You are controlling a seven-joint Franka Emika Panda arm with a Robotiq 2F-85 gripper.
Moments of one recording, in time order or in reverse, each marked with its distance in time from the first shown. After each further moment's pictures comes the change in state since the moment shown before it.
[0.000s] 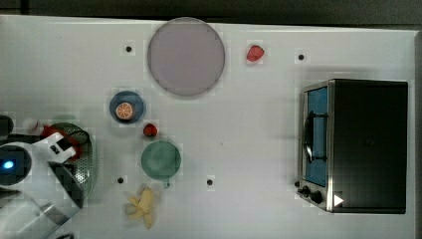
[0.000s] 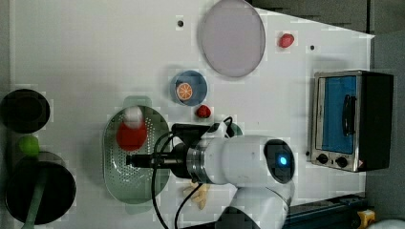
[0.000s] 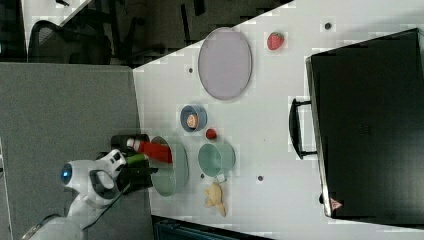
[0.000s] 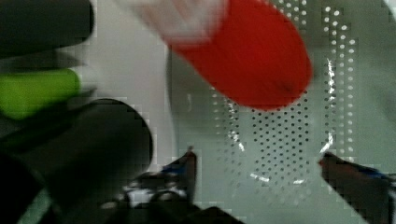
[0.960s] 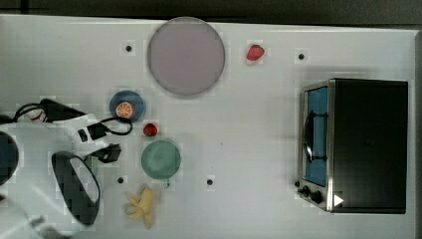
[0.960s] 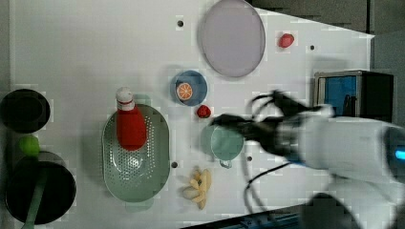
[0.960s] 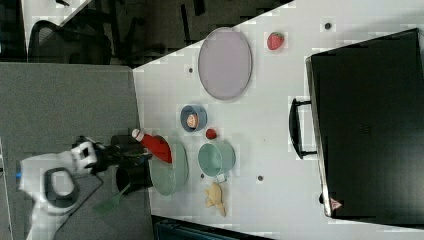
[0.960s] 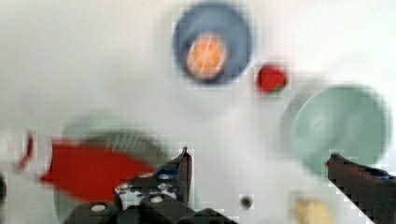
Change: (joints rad) arm -0.200 -0.447 -0.048 0.027 -0.021 -0.402 0.151
